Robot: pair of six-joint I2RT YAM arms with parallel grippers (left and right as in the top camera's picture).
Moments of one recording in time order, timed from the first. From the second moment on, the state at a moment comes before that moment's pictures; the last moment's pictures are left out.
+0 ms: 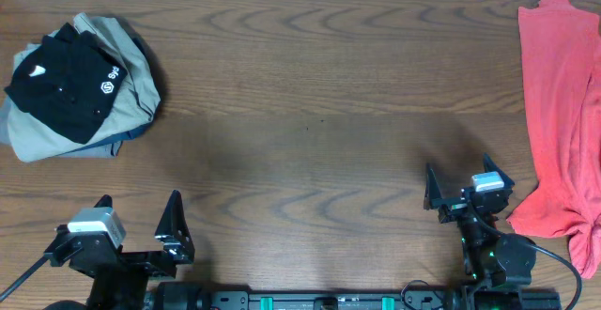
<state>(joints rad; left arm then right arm) -0.01 0.28 1.04 -0.98 0.05 -0.19 -0.03 0.01 0.01 -0.06 -0.19 -0.08</state>
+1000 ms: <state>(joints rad) -0.01 0.01 0.13 -0.11 0.04 -0.08 -0.03 0.01 0.01 -0.06 -0.19 -0.08</state>
